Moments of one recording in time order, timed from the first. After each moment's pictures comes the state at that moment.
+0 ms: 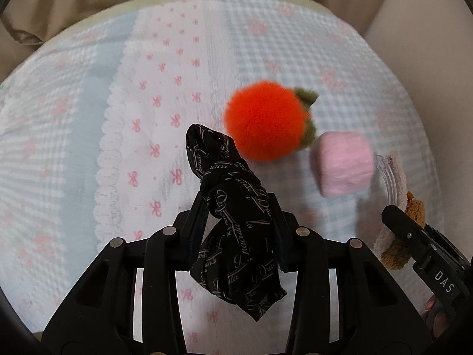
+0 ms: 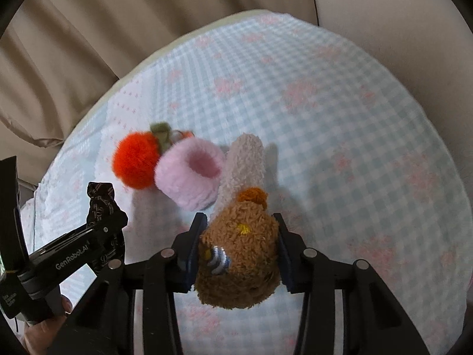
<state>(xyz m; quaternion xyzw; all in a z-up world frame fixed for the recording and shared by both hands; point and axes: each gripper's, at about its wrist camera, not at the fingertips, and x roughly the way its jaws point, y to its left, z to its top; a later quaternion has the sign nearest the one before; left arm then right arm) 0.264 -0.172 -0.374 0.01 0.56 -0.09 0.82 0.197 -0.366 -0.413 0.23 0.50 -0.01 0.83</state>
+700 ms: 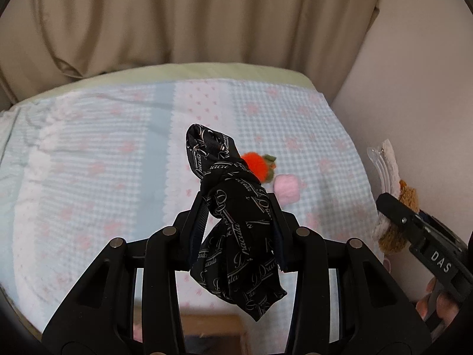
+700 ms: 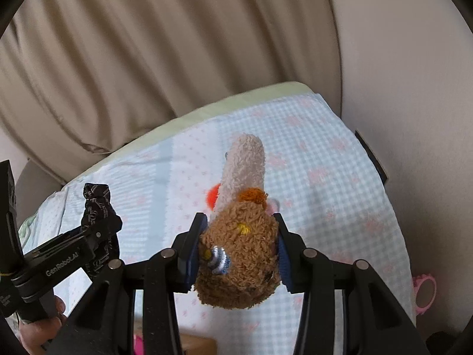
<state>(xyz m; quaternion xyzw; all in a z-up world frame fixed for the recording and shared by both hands) 0.163 -0.124 -0.165 -0.02 0.47 -0.08 0.88 0.135 -0.342 -0.224 0.18 0.42 0.04 0.89</state>
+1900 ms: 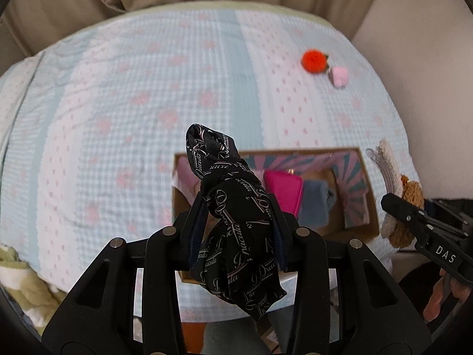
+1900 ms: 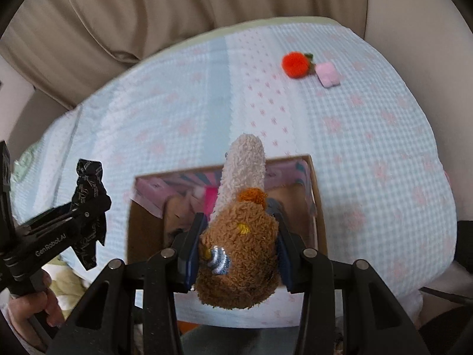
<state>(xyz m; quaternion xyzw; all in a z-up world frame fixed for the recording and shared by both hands) -0.041 0.117 -0.235 0.00 0.56 -0.09 0.82 -0.070 -0.120 -0.252 0.14 0.54 0.06 0.83</state>
